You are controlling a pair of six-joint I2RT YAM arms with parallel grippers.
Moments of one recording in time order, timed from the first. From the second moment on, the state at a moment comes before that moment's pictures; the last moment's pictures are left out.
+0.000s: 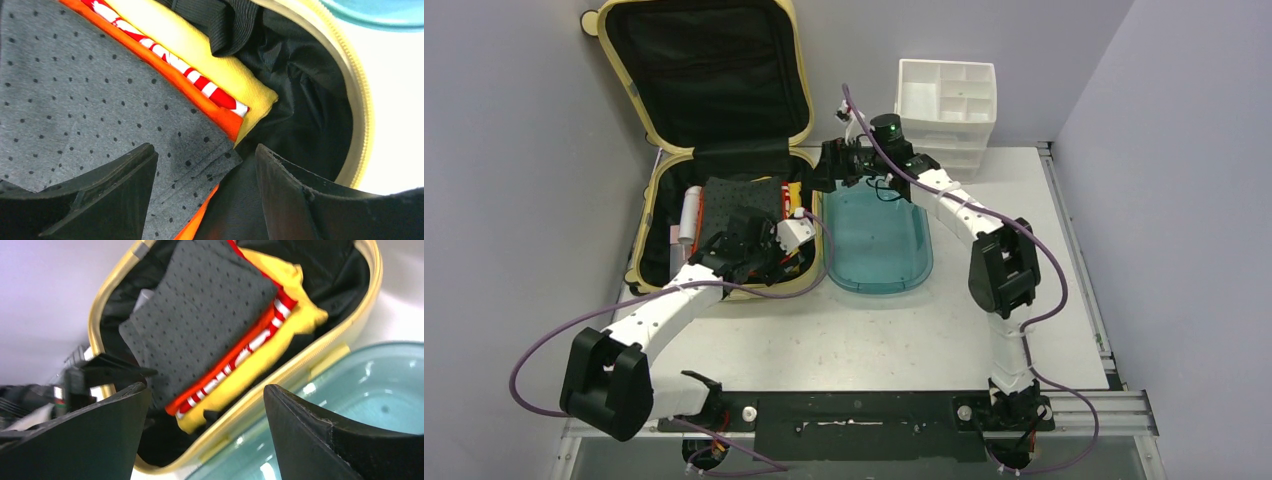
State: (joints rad) left arm -0.42 1.25 0.84 -0.34 0.05 0.58; right arm 0.52 2.07 1.82 -0.19 -0.69 0.29
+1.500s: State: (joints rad) left arm -0.39 1.22 0.87 -0.32 -0.04 0.54; right arm 0.66 2.24 1.91 -0.10 -0.70 0.49
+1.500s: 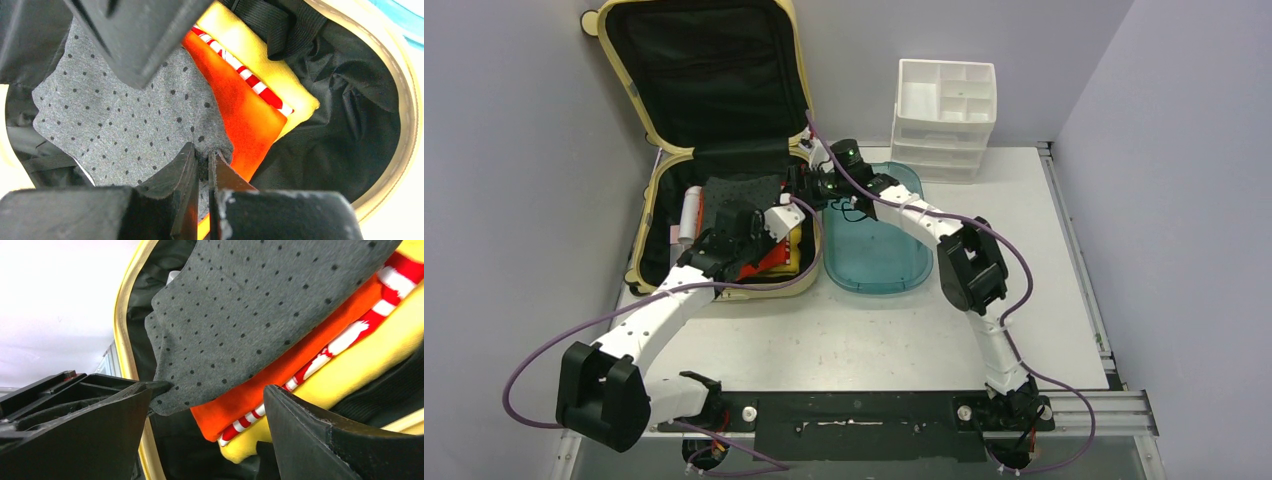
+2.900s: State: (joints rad) left arm -0.33 1.12 0.83 -0.30 0.08 0.50; right arm 0.68 2.35 1.92 0.13 -0.77 0.83
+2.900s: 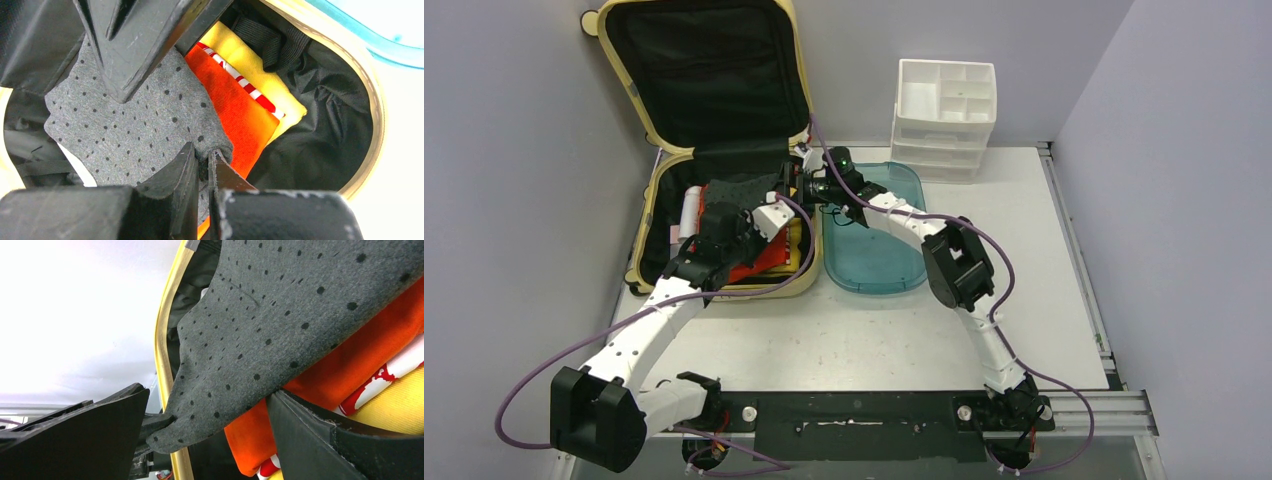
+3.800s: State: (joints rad) left arm -0.32 1.11 0.84 -0.35 0.28 0.46; right arm 0.73 2.44 1.95 0.09 -0.65 0.82
